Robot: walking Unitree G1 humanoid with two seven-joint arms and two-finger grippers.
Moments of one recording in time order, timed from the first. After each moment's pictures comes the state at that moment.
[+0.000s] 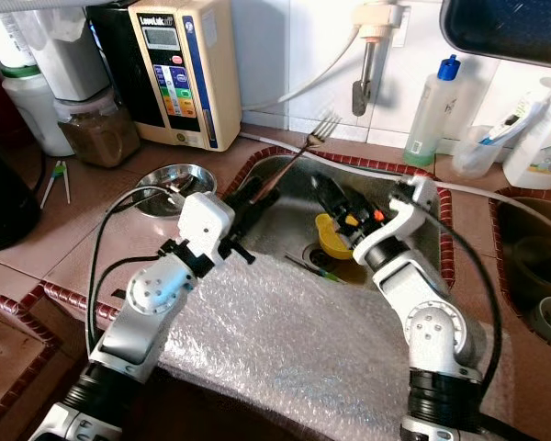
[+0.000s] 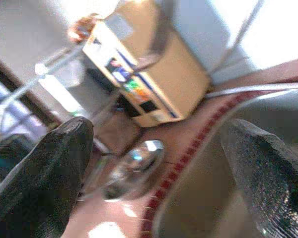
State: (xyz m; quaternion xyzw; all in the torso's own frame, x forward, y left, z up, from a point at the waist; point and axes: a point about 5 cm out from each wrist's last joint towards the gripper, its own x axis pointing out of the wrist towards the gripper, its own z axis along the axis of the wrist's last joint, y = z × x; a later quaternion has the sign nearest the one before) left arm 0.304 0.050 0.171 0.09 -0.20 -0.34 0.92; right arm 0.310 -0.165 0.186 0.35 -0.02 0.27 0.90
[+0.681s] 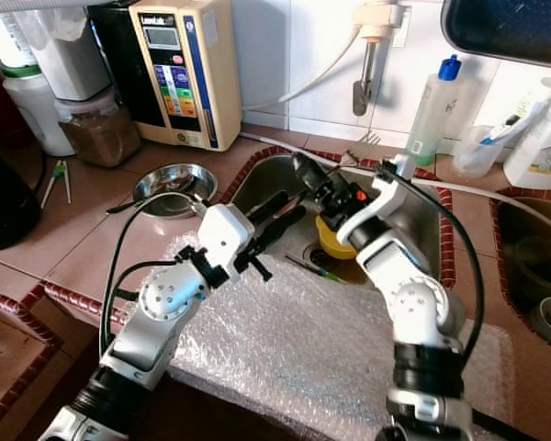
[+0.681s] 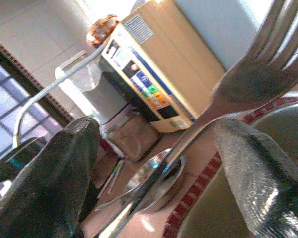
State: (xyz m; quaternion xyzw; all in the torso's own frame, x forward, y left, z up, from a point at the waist) left arm 0.293 0.033 0.168 0.08 -0.19 -0.40 0.89; right arm 0.333 -0.150 0.196 0.35 -0.02 0.28 0.89
